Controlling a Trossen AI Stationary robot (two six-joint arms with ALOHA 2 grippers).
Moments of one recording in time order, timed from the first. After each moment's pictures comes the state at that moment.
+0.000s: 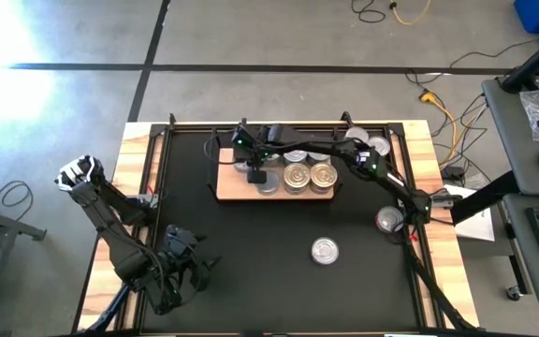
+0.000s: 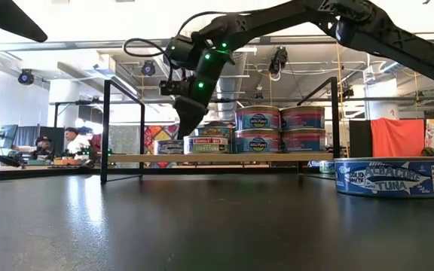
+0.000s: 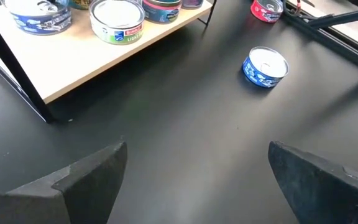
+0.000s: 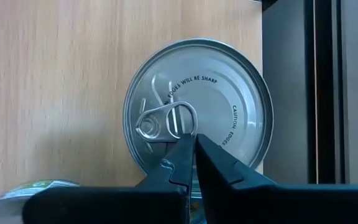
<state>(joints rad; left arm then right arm) -0.91 1.45 1.14 -1.05 -0.91 -1.65 -0.30 2.47 2.33 -0.94 0.06 -0.39</state>
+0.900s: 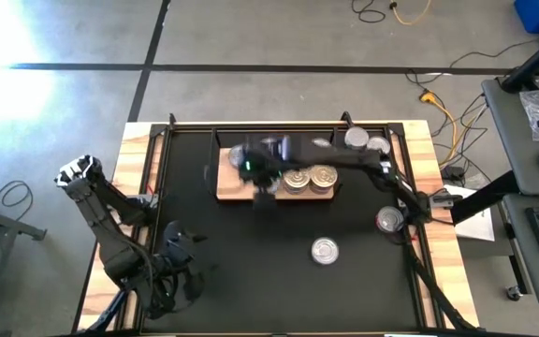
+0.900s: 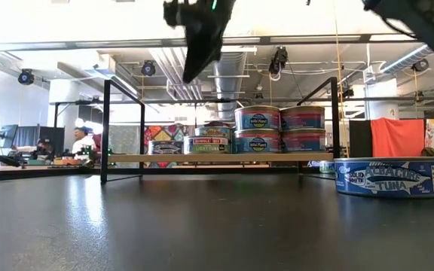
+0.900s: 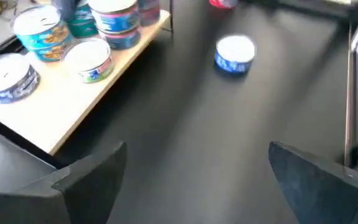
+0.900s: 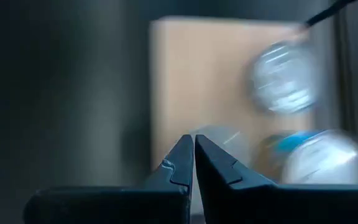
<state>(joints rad) -0.93 1.45 1.27 -1.09 -0.89 -1.27 -0.07 2.24 2.35 -1.20 0.08 -0.12</state>
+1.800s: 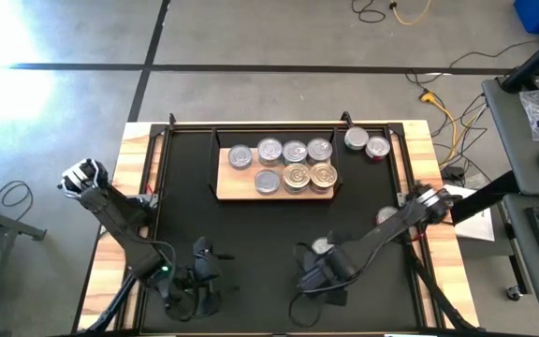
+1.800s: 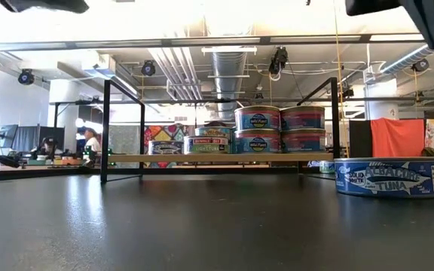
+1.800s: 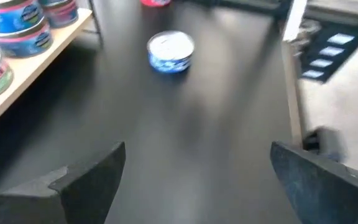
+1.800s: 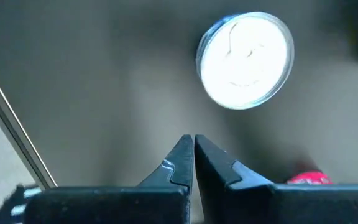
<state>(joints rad) -0.85 1.51 1.06 -0.42 -0.78 -0.85 0.54 1.99 1.81 -1.48 -0.03 0.71</state>
